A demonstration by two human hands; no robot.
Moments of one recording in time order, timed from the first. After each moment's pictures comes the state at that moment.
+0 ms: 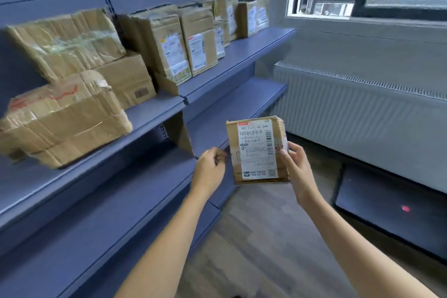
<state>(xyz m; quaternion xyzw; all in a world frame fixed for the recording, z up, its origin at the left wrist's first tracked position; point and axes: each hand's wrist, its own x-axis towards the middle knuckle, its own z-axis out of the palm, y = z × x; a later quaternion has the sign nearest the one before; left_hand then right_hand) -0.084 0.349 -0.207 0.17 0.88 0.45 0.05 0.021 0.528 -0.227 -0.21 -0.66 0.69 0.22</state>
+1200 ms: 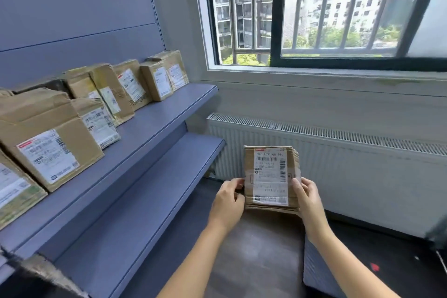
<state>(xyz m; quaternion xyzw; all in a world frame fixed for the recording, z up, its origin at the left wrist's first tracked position) -0.225 0.763 -0.212 0.37 0.82 0.41 0.13 -0.090 0.906 -0.238 -0.33 -0.58 0.68 0.31</state>
